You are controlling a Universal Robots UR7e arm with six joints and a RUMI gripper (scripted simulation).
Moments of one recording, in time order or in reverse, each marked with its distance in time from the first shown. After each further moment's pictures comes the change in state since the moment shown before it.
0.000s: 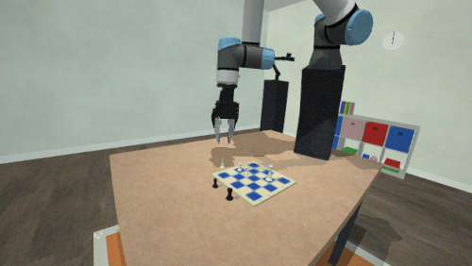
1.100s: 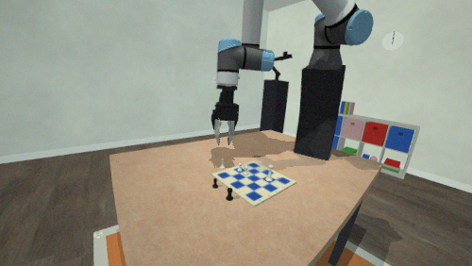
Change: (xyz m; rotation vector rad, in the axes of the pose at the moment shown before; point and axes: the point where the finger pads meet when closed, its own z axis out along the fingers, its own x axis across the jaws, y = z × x) arm 0.000 0.000 0.006 0.000 0.000 0.000
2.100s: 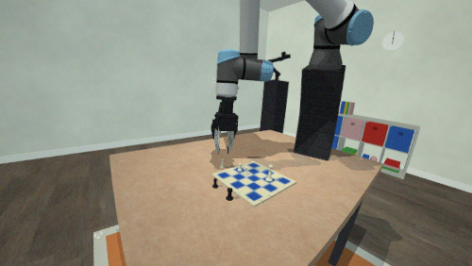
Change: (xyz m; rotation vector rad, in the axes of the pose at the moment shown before) arm 0.000 0.000 0.036 0.000 0.000 0.000
